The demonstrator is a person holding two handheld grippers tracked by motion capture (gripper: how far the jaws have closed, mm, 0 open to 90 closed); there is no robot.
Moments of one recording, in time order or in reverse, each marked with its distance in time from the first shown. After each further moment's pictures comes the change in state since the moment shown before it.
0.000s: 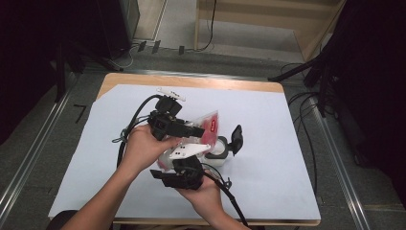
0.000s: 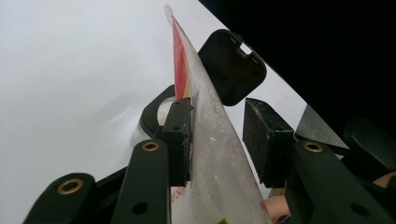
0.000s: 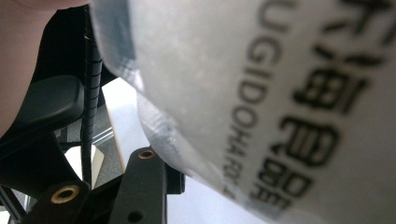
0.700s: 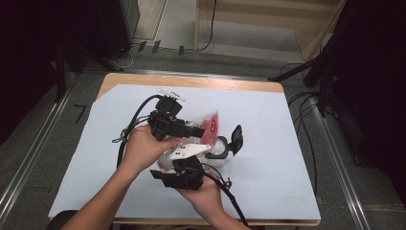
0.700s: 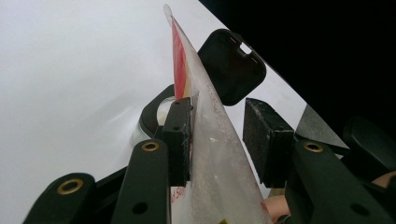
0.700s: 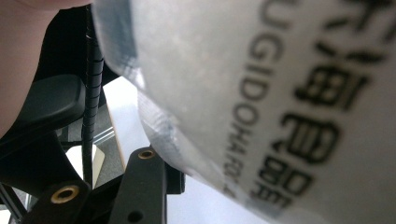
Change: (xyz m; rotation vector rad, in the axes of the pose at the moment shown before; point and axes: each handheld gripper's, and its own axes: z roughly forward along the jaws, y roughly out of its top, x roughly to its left) left arm 0.000 0.000 0.000 0.001 0.000 0.000; right arm 0.000 0.000 0.000 0.001 0.005 -0.005
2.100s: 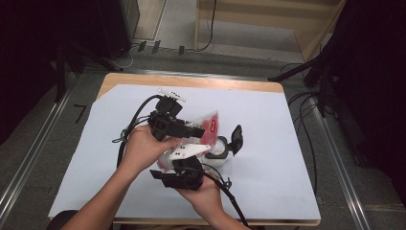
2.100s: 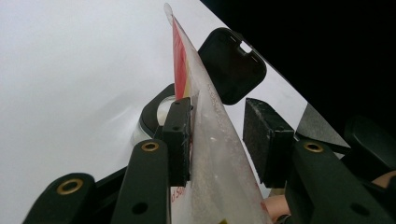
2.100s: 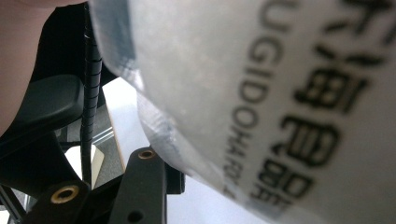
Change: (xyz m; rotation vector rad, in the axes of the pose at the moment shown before) left arm -0.001 0.000 0.000 -0.001 0.000 0.003; right arm 0.000 0.000 0.000 -0.001 -0.002 0.000
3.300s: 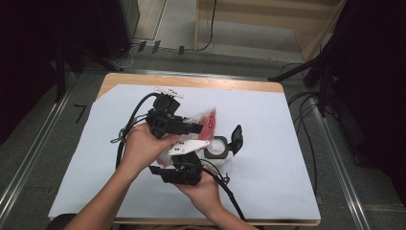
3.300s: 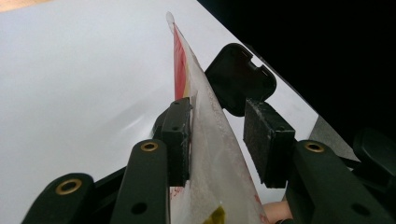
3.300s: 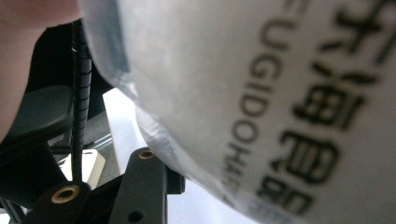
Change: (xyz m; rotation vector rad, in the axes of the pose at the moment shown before) left arm 0.001 0.002 -0.005 -0.046 0.050 -0.010; right arm -0.008 0.007 0.005 -0.028 0.021 -0.012
